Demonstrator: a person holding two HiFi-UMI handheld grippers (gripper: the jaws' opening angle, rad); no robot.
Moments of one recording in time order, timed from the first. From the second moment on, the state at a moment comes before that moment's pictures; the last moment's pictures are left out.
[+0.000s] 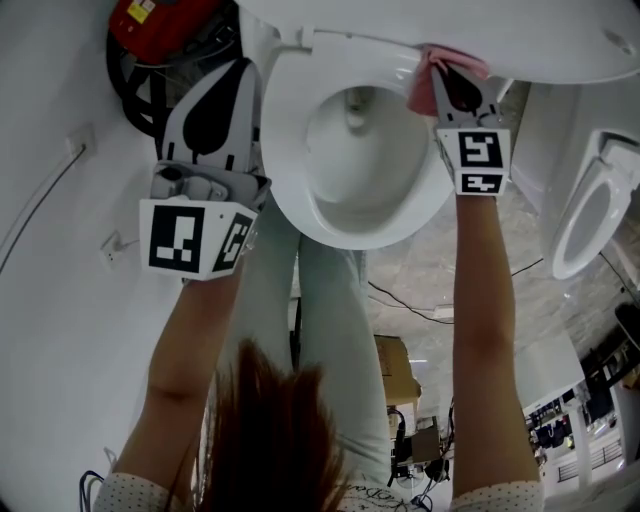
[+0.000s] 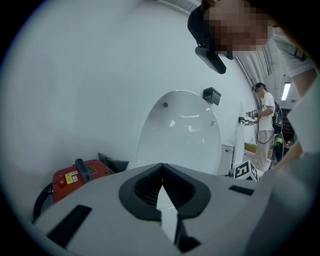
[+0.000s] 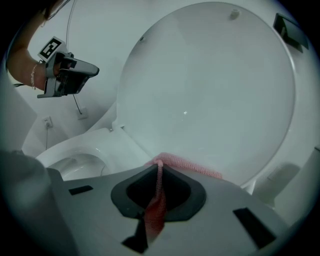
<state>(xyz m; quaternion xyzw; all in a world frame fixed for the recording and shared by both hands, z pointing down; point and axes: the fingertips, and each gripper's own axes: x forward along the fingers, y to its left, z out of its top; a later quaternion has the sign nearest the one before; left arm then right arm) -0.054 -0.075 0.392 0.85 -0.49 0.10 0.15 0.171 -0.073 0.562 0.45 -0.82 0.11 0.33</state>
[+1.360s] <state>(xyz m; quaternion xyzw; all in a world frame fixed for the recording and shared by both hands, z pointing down) -0.052 -0.056 0.390 0.86 -0.48 0.11 0.14 0.212 -0.001 0.581 0.47 -0.80 0.15 0.34</state>
